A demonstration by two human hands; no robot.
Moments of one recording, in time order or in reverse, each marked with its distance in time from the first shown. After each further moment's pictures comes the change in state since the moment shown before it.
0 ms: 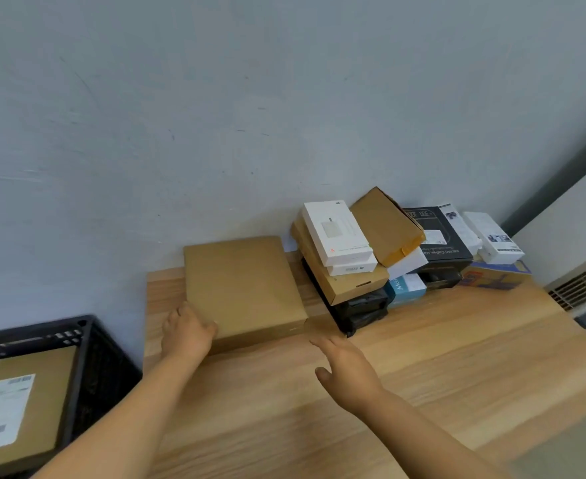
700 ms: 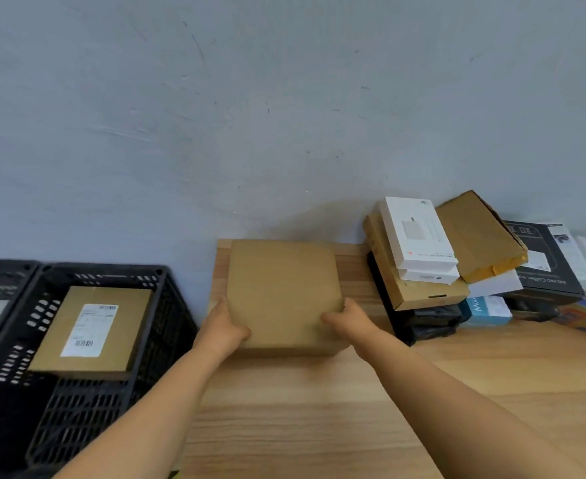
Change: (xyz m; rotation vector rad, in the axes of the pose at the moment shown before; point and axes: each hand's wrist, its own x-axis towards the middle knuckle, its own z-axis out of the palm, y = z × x) left_hand -0.016 -0.050 -0.018 -0.204 -0.176 -0.155; right_hand 0.101 -0.061 0.007 0.824 -0.225 0.396
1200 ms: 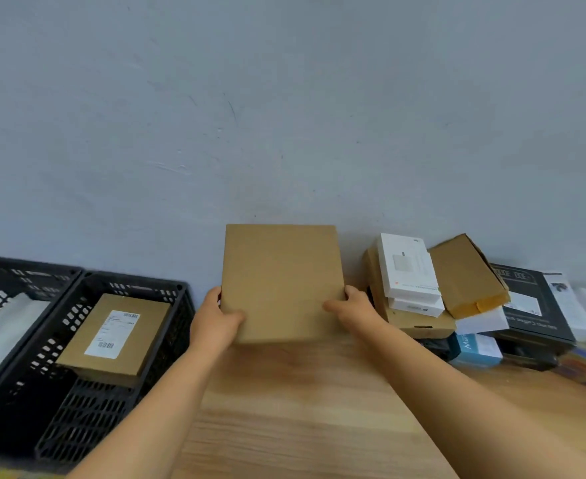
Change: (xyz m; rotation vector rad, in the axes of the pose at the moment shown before) left_hand -0.080 0.042 -0.026 -0.427 0.342 0.097; right_hand -0.033 -0.045 -0.038 -0.018 -0.029 -0.221
